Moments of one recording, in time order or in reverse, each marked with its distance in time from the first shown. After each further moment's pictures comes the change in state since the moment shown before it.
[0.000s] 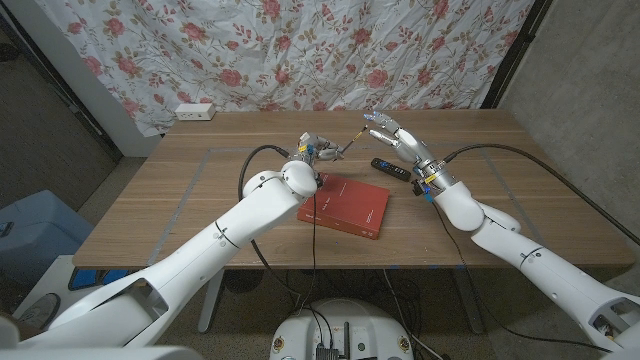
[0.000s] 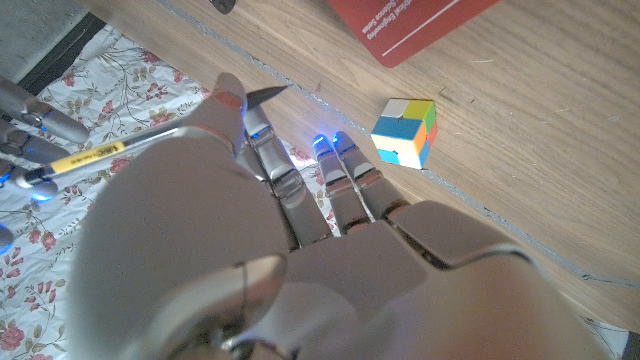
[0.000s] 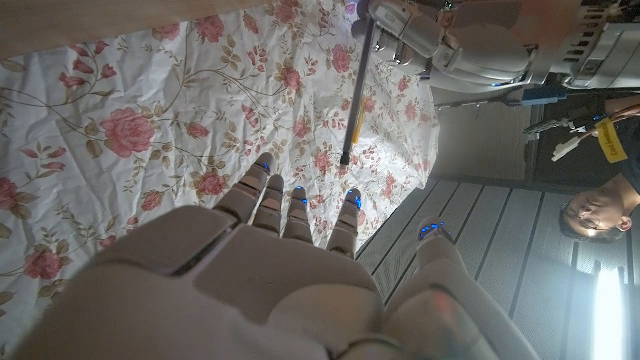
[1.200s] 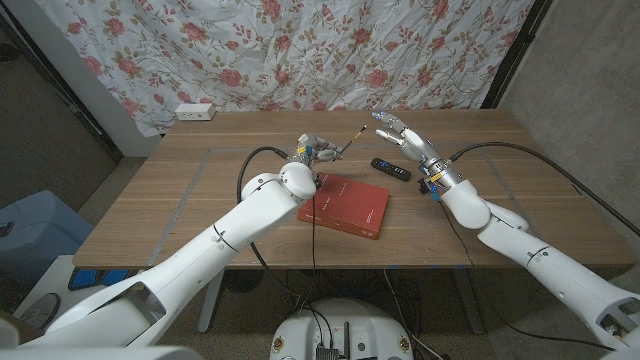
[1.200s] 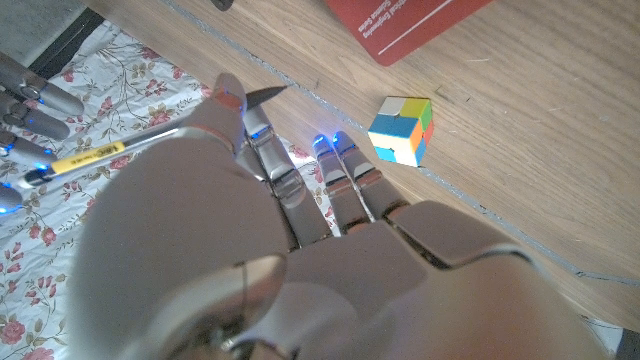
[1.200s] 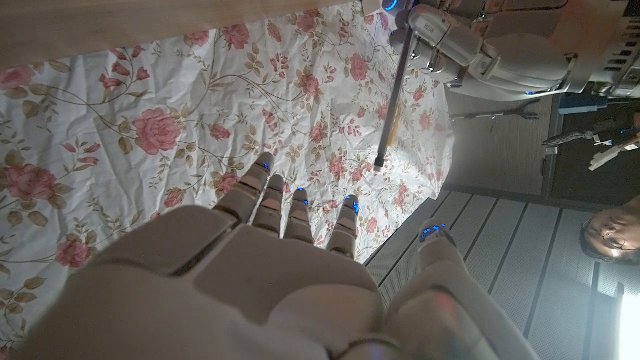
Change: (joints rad) left arm 0.016 0.006 -0.009 -0.010 0.004 -0.010 0.008; left_hand -0.004 0.004 -0.004 -0.004 0.003 0.000 0.000 0.000 -0.001 0.000 0.000 -0.002 0.000 0.000 0.000 0.000 0.000 0.000 0.000 0.000 0.000; right arm -0.005 -0.024 0.016 0.004 -0.008 -0.036 0.008; right_hand -0.011 -0.011 0.000 0.000 0.000 -0.060 0.005 -0.022 0.000 -0.007 -0.018 0.000 0.000 -0.004 -0.004 0.000 0.000 0.007 0.007 0.000 0.000
